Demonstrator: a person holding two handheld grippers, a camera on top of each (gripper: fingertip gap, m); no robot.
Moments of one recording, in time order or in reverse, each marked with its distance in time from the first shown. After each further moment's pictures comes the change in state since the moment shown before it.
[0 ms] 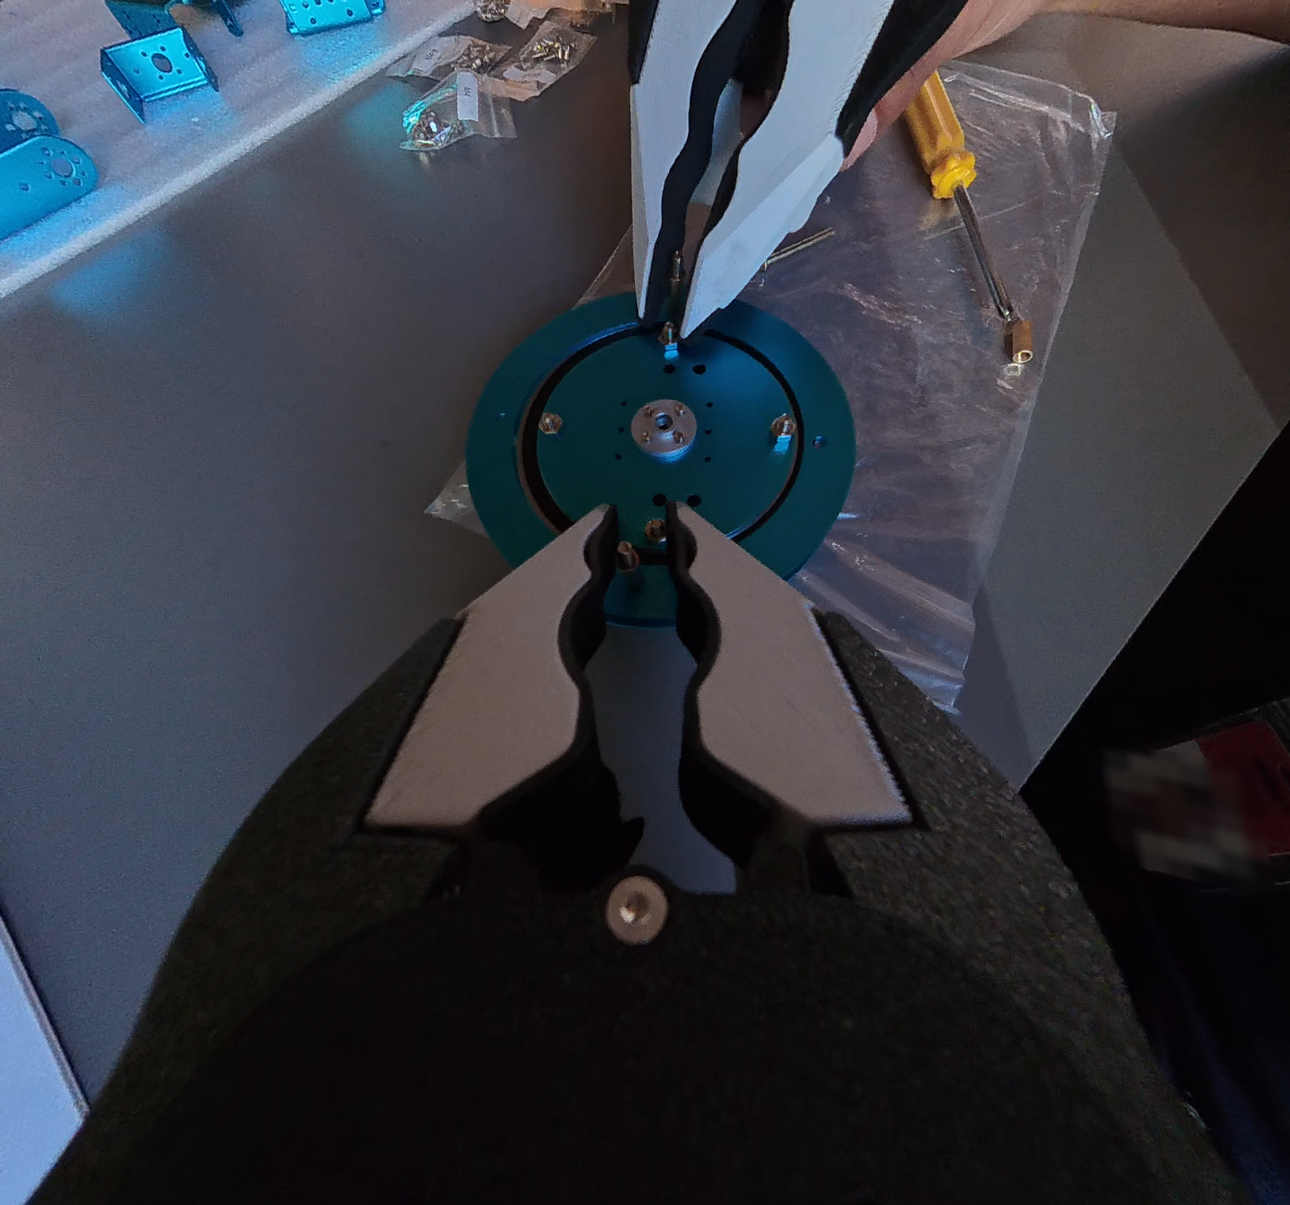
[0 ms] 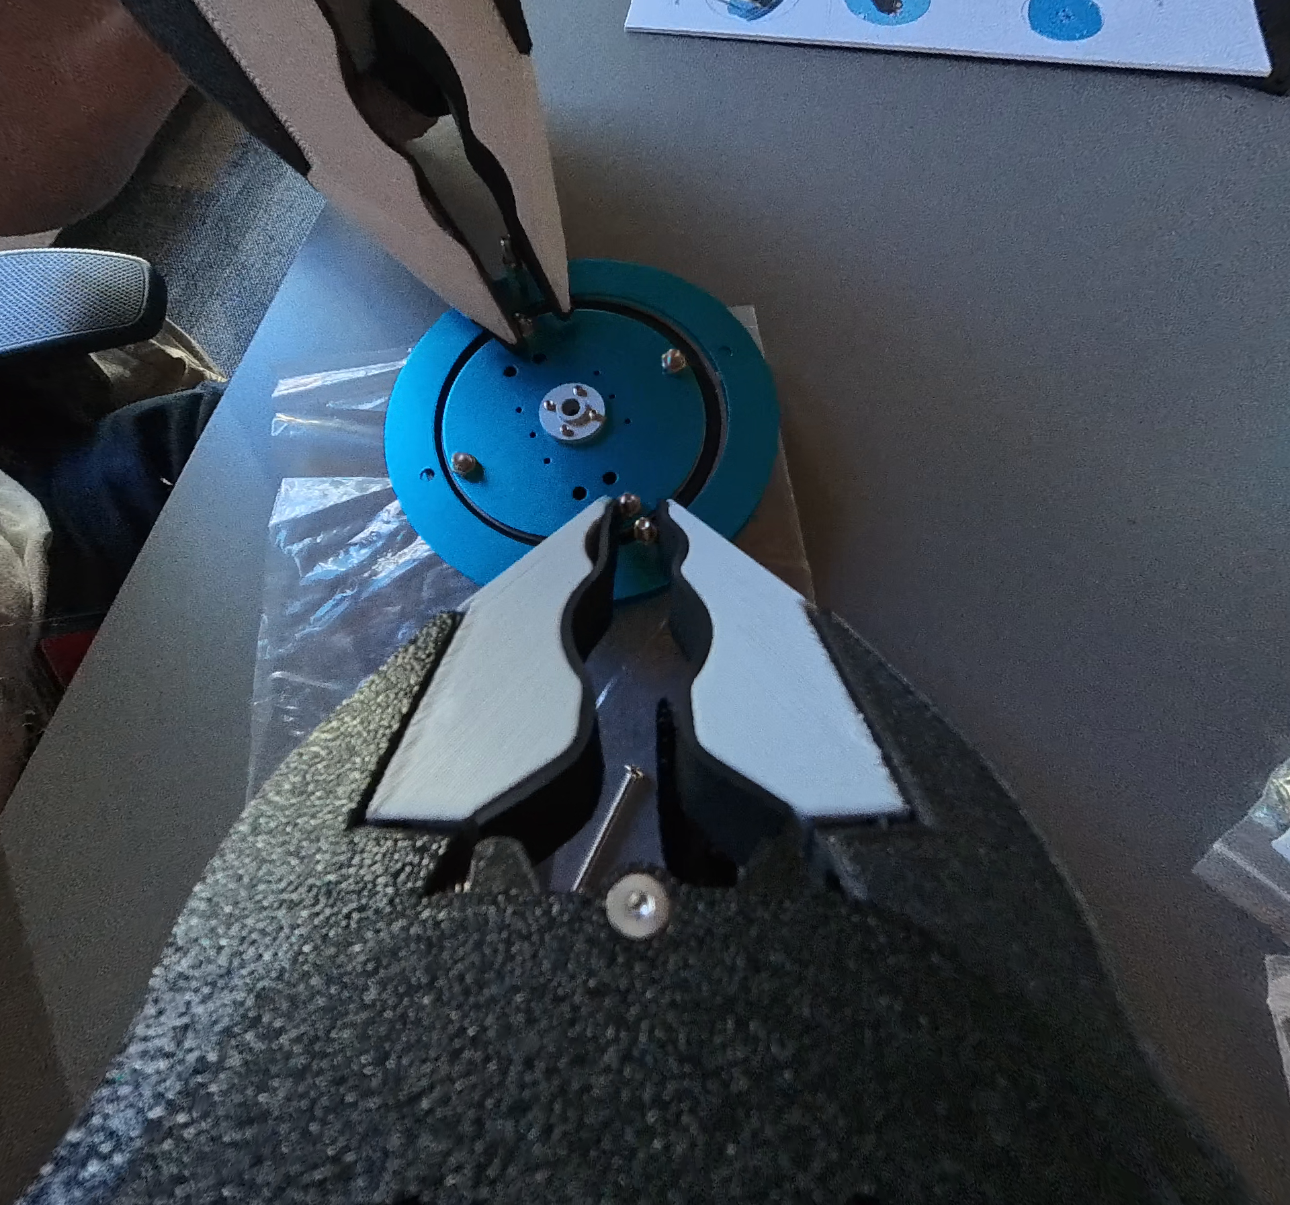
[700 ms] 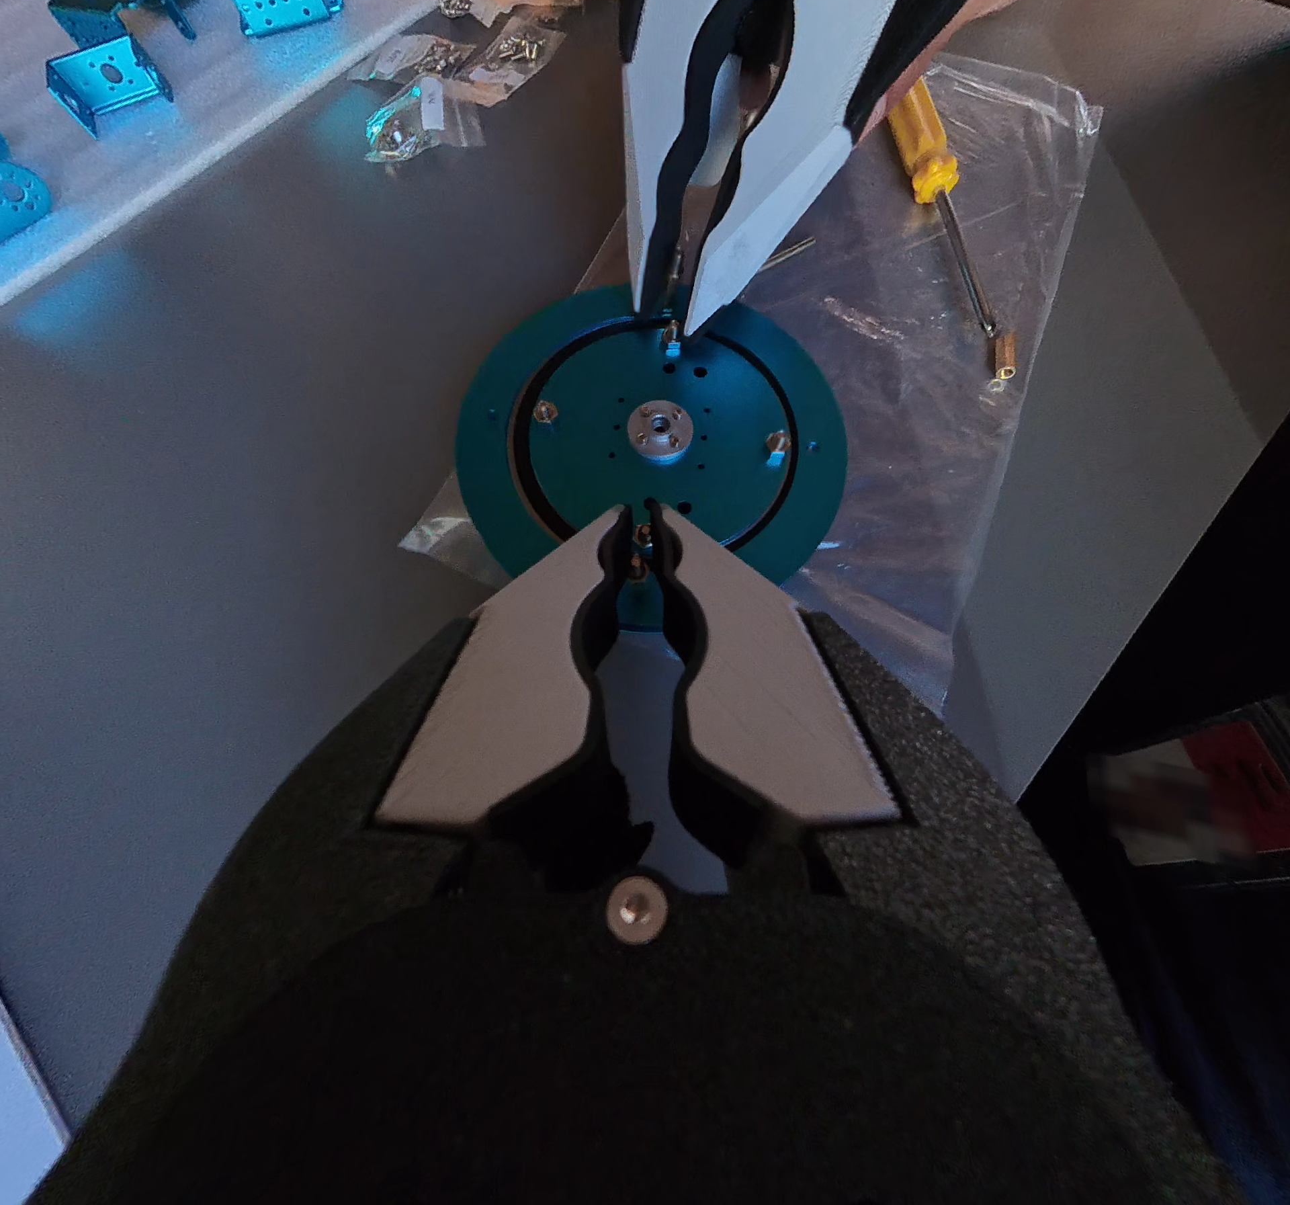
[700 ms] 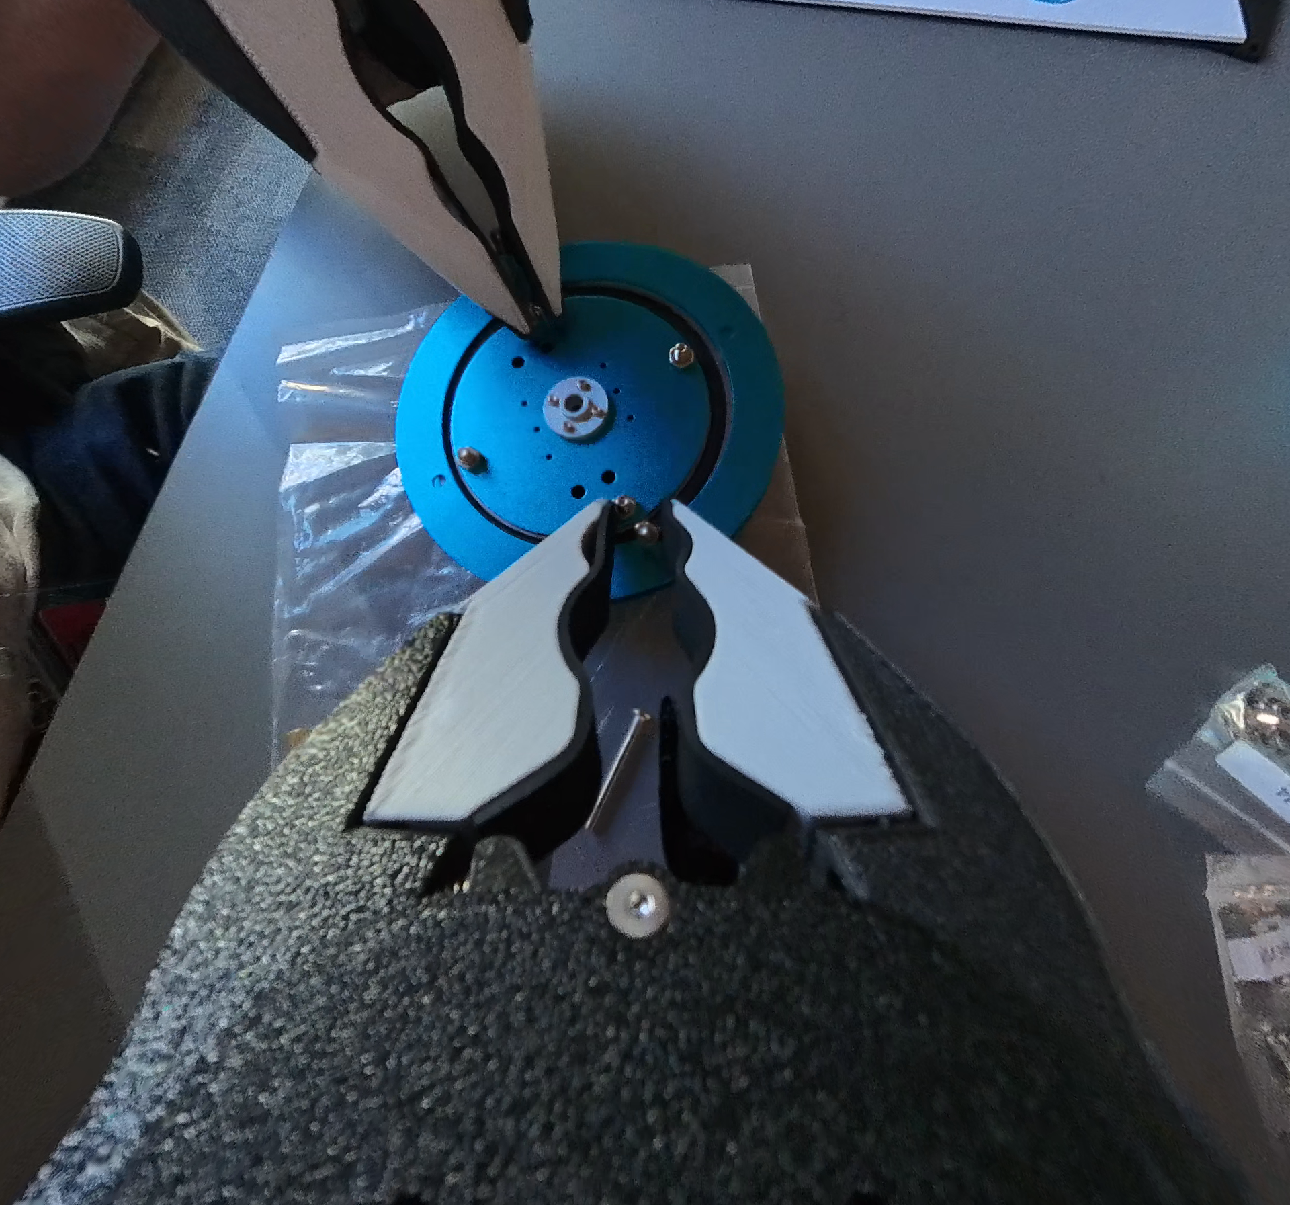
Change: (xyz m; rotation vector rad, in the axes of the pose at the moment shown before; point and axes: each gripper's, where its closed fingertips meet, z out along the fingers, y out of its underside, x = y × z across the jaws) left arm 0.008 -0.010 0.010 -0.036 0.023 0.023; right arm -0.001 0.008 -0.015 -0.043 0.032 -0.007
